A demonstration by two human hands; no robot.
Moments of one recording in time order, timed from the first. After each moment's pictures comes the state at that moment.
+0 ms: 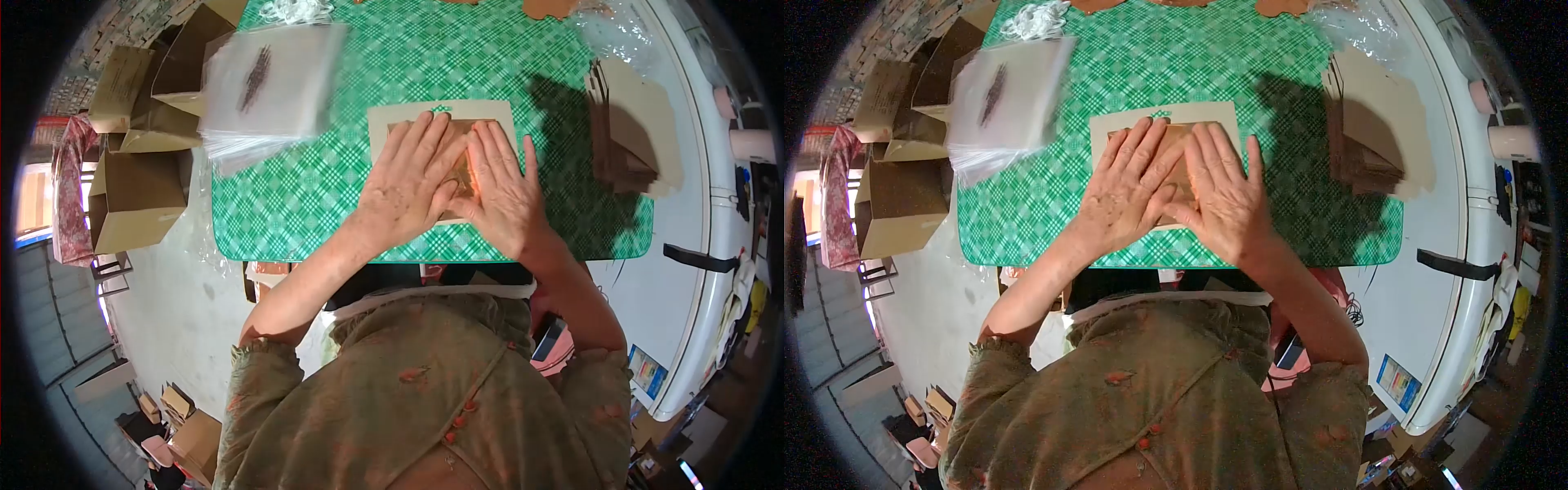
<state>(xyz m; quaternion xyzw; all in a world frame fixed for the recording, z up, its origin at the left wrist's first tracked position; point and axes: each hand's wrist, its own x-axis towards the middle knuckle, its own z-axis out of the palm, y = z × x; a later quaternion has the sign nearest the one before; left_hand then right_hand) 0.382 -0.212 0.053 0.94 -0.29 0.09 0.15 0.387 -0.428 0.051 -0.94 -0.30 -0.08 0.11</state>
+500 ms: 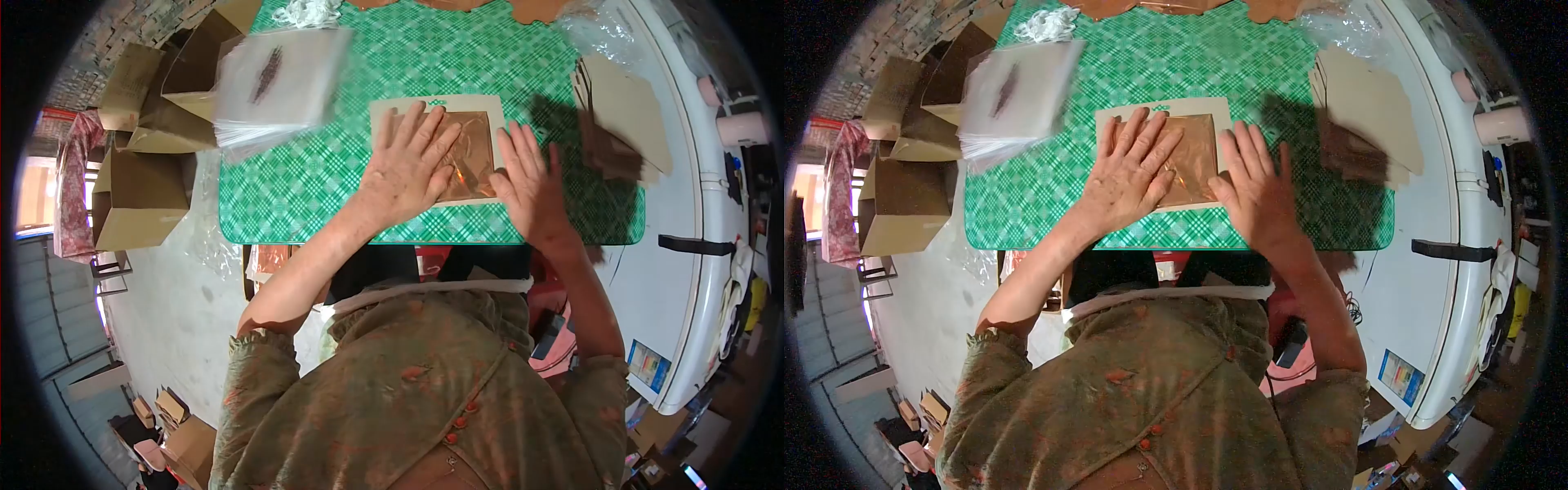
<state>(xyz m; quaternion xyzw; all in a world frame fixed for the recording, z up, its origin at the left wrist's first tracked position) 0.377 -0.215 0.049 0.95 -0.27 0.12 0.09 0.376 -0.474 0.048 -0.95 -0.27 -0.12 0.09</state>
